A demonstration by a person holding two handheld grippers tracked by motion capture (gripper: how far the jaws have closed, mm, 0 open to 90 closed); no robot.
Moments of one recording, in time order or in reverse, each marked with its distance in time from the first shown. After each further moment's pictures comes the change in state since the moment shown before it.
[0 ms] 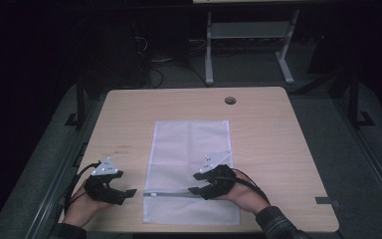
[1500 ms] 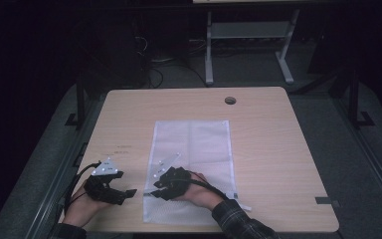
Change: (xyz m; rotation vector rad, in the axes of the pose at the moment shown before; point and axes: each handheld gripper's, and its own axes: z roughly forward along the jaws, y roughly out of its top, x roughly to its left) left arm 0.000 0.000 0.000 0.001 -0.004 0.000; right arm 0.024 0.054 0.101 0.056 0.120 -0.088
